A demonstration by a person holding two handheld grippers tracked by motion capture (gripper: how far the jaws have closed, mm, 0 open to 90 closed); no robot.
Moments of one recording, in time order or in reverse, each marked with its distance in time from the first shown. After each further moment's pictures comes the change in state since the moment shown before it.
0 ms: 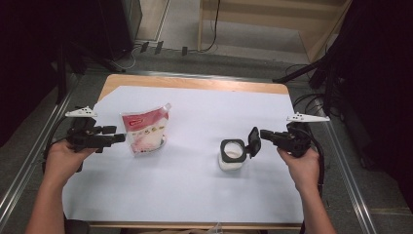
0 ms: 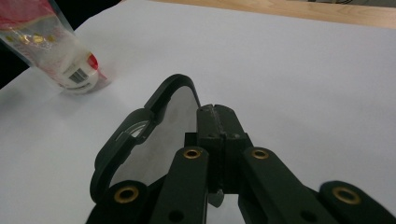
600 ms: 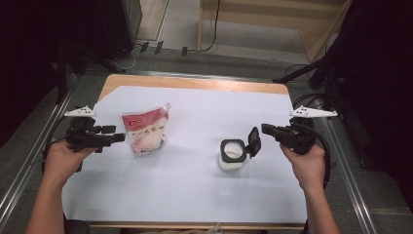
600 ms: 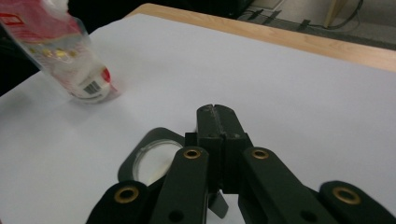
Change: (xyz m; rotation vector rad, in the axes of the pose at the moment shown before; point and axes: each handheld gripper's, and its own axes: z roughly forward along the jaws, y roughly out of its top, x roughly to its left) left arm -0.001 0.001 -0.002 -0.010 0.002 -0.001; right arm 0.021 0.022 -0.021 -0.037 -0.022 -0.065
